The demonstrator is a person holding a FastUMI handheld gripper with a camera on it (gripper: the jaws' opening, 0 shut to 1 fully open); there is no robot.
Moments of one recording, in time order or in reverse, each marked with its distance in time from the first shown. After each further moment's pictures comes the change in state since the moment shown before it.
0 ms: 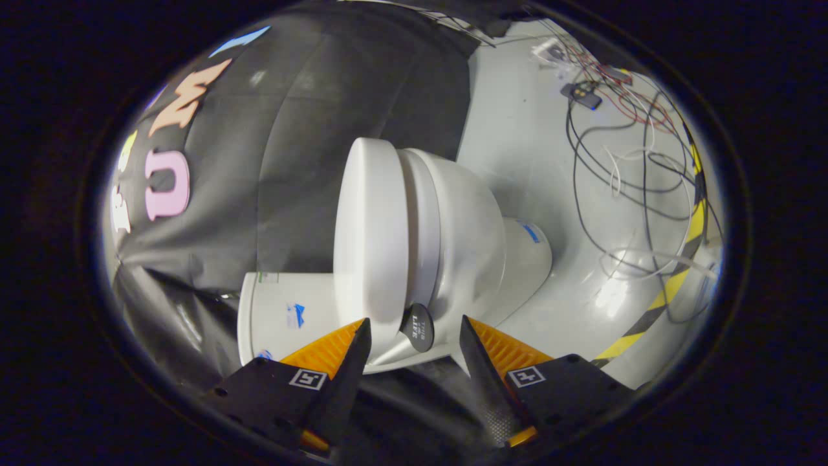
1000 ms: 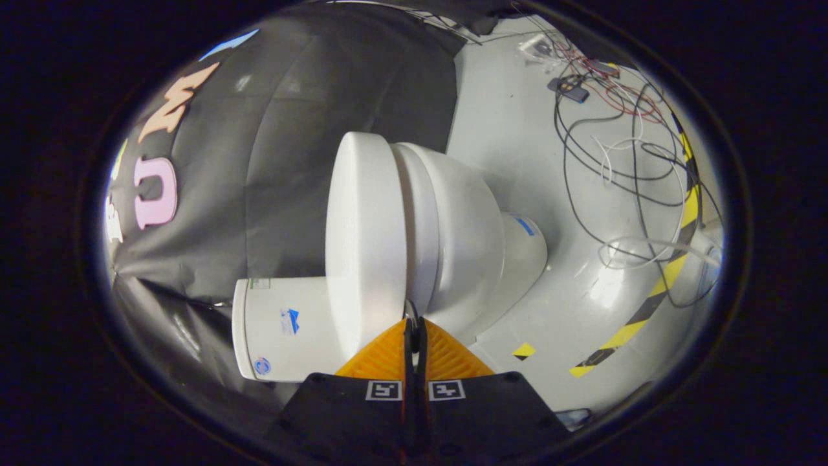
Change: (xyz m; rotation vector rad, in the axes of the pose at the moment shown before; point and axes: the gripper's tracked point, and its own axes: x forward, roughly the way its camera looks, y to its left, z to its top) arm 0.005 -0.006 -0.006 -0.038 0.002 -0.080
